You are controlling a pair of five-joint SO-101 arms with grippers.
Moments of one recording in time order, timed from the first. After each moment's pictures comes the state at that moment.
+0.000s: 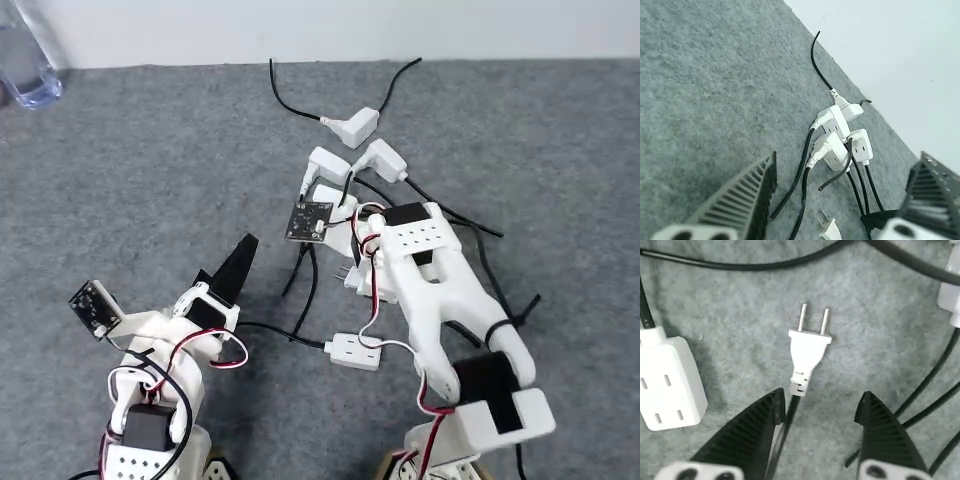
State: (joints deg) left arm 3.2 -103.8 96.9 45.8 56.0; right arm -16.4 1.8 24.2 63.6 59.4
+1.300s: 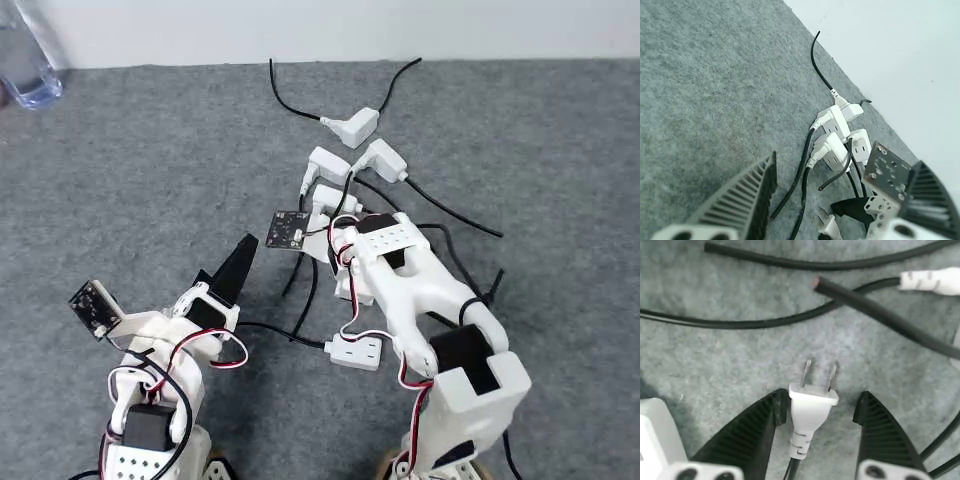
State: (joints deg) left arm 3.2 -103.8 96.9 45.8 56.0; right arm -21.0 12.6 24.0 52.0 55.2
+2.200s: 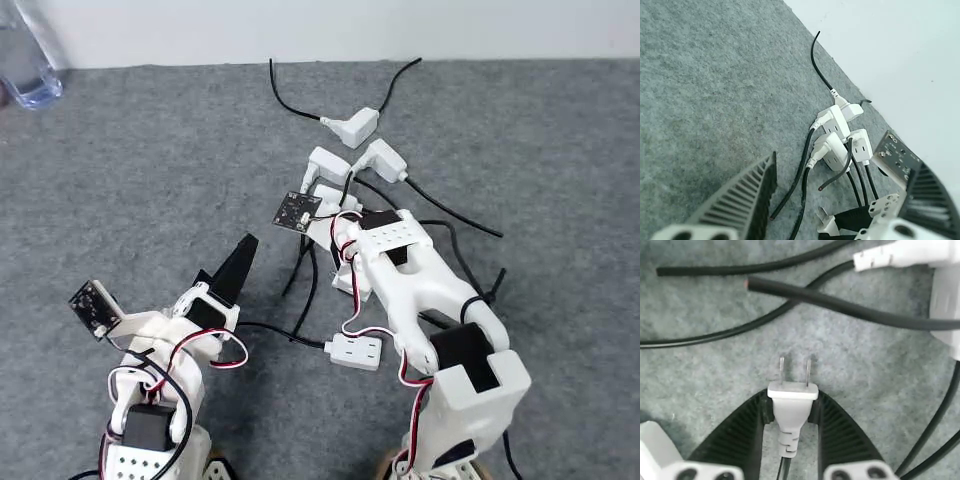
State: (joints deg) left arm 3.2 -103.8 96.9 45.8 56.0; right arm -20.3 12.9 22.8 51.7 45.5
